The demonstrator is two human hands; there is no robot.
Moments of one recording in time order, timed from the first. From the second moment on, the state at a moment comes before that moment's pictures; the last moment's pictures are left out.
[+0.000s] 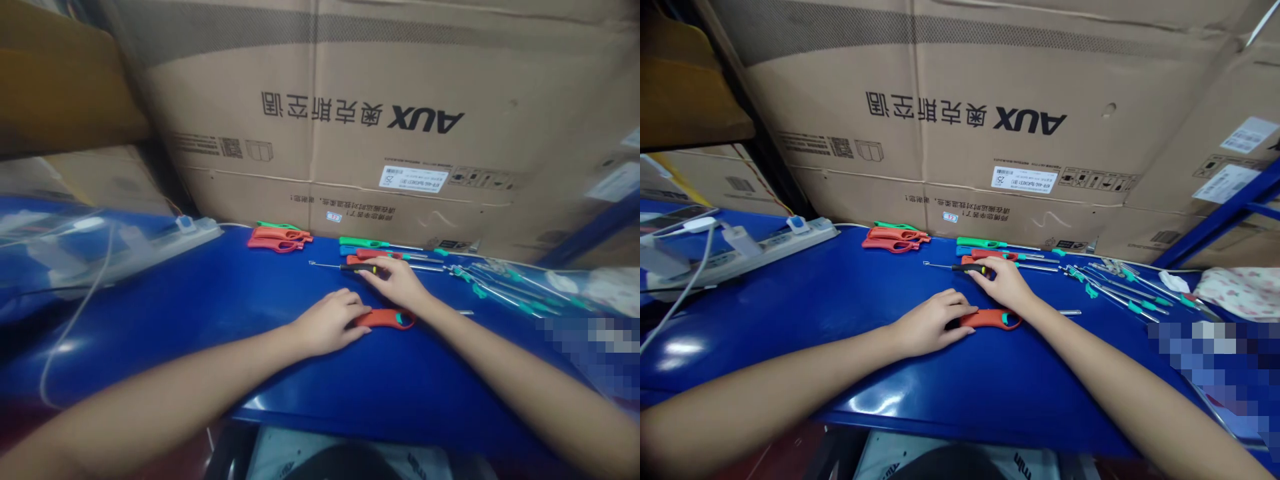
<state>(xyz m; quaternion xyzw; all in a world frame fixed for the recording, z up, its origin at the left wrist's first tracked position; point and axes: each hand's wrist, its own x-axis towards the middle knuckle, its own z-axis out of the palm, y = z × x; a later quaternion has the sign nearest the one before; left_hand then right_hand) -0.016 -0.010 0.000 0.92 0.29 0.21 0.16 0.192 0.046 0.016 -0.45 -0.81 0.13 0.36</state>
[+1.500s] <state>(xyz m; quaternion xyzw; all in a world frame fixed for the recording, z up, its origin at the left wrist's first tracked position) -0.003 -0.013 0.003 0.55 0.40 0.43 0.59 0.233 0.009 0.034 -0.43 -0.44 0.49 0.62</state>
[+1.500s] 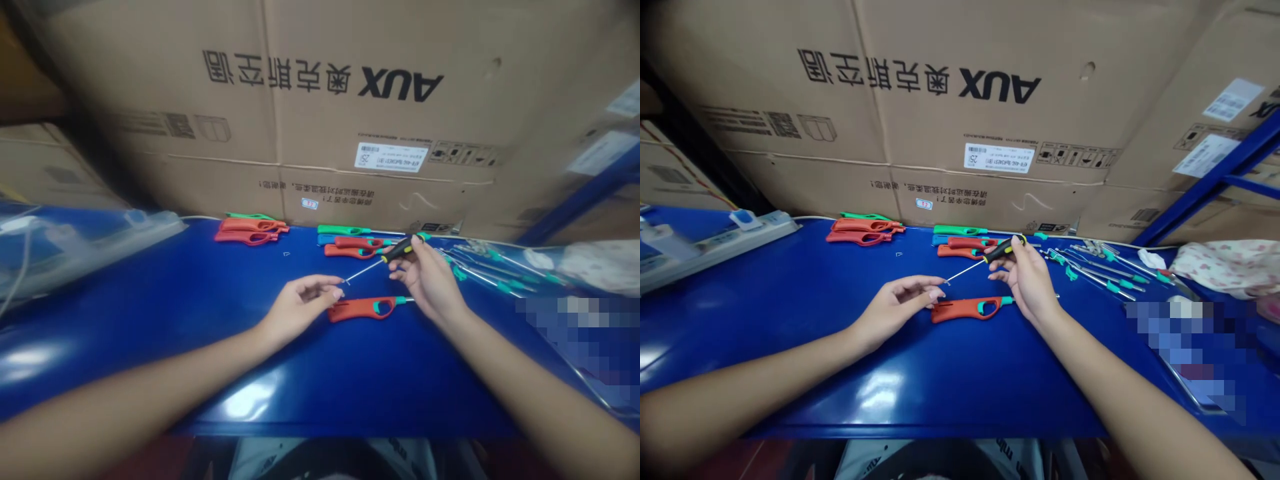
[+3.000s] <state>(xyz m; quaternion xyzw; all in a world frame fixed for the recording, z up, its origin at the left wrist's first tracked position) 0.000 -0.011 0.009 0.37 0.45 0.46 0.67 0.225 -0.006 0.036 -0.38 -0.44 0.53 0.61</state>
